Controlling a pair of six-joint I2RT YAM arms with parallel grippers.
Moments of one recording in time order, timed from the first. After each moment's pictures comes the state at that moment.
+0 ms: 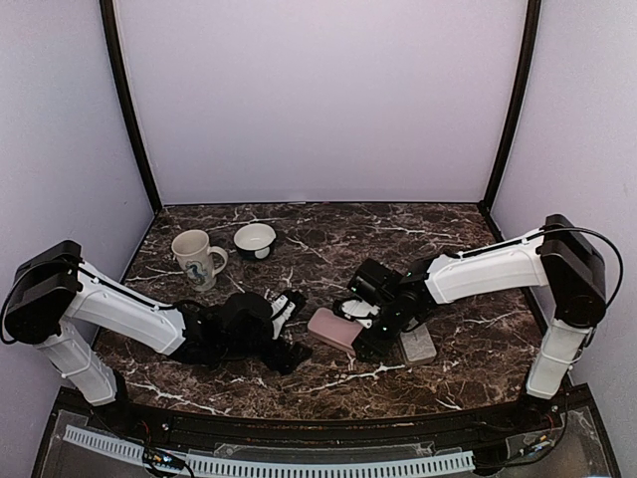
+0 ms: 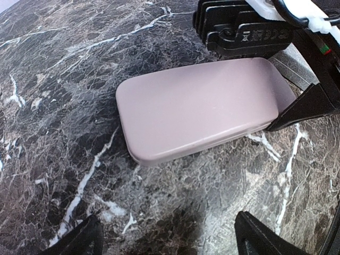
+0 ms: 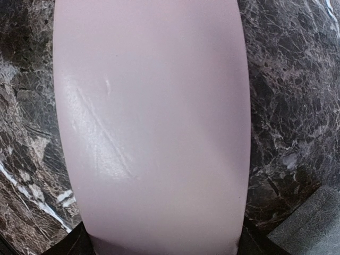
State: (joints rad) left arm -1.08 1.59 0.63 0.24 -0.15 -0.24; right arm 0.98 1.78 1.08 -0.59 -0.01 -0.02
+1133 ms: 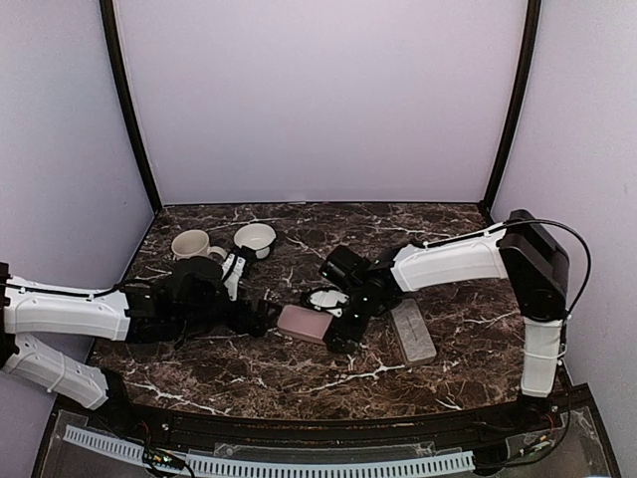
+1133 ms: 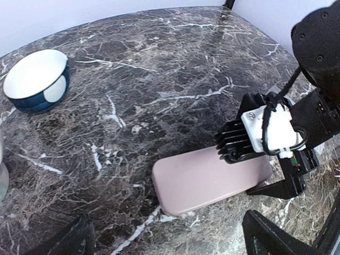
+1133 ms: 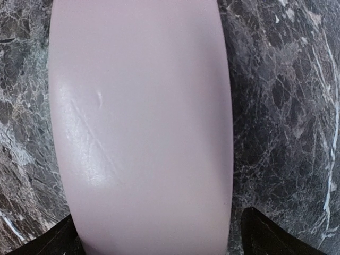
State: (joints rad) left arm -0.93 1.22 0.60 0.03 -0.22 -0.34; right arm 0.98 1.99 1.34 -0.57 -0.04 -0.24
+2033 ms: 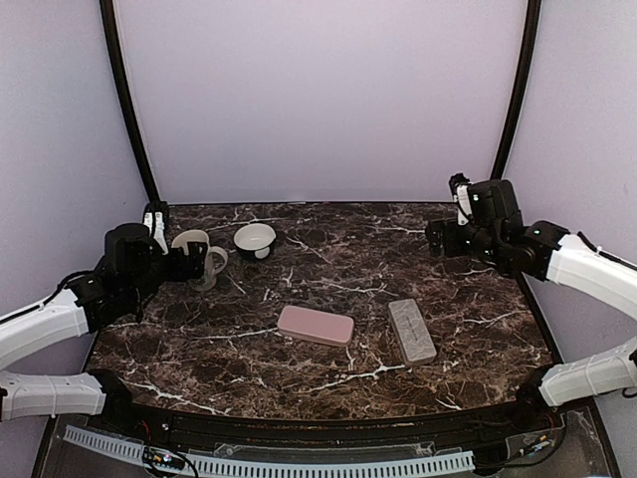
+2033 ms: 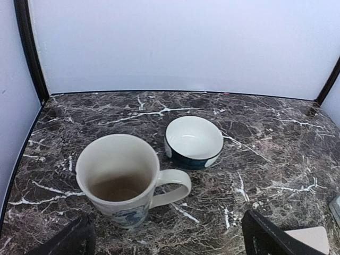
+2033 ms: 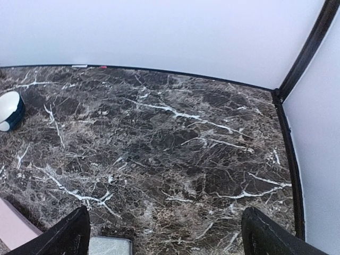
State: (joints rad) left arm -0.54 0.91 0.57 -0.04 -0.37 -0.27; right arm 0.61 1.17 0.95 -0.37 0.39 0.18
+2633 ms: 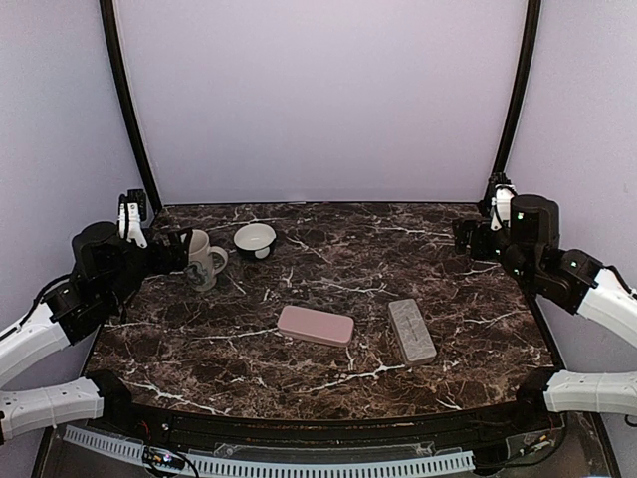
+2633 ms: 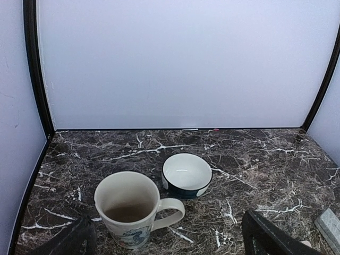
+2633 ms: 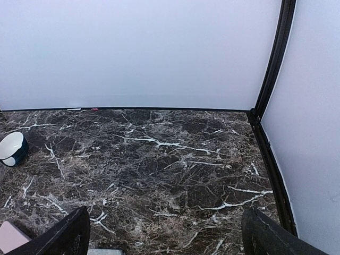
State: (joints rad) left arm -0.54 0.72 0.58 -0.05 -0.36 -0.20; right arm 0.61 0.86 0.78 -0.27 0.51 0.19
